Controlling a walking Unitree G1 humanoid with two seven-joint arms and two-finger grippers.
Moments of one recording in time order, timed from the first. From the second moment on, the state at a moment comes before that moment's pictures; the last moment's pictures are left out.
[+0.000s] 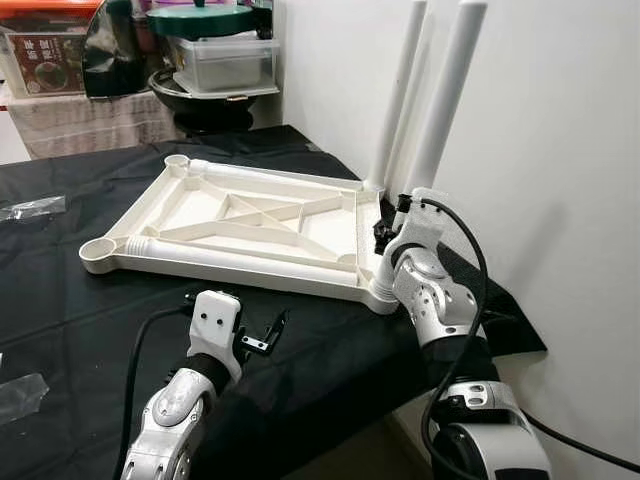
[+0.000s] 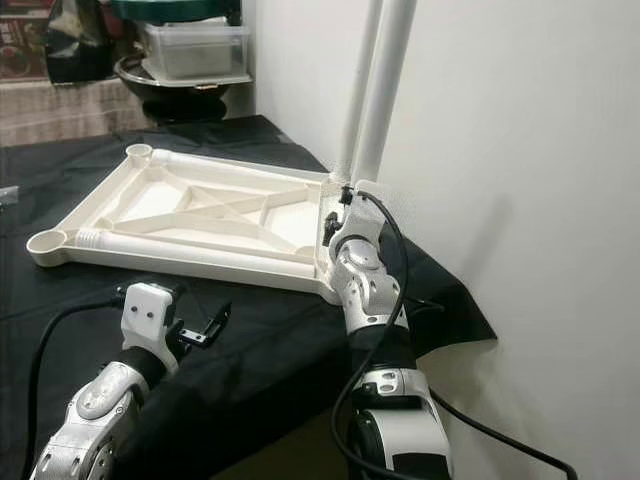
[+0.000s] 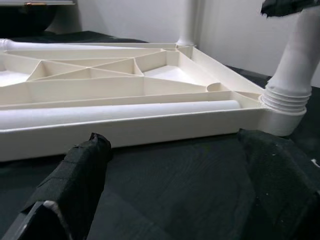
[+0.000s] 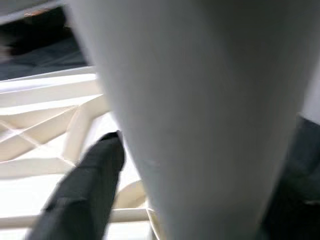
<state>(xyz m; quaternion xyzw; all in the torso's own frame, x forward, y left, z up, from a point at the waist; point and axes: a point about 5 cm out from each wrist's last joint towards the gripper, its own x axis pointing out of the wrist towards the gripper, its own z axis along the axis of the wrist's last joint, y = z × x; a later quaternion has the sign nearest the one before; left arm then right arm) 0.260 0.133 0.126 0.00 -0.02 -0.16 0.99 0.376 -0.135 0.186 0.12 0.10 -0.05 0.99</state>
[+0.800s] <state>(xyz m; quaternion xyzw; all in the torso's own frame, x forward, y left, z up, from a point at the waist) 0.261 0.132 0.125 0.00 -0.02 -0.16 0.99 0.372 -0.191 0.194 0.05 0.06 0.26 0.96</state>
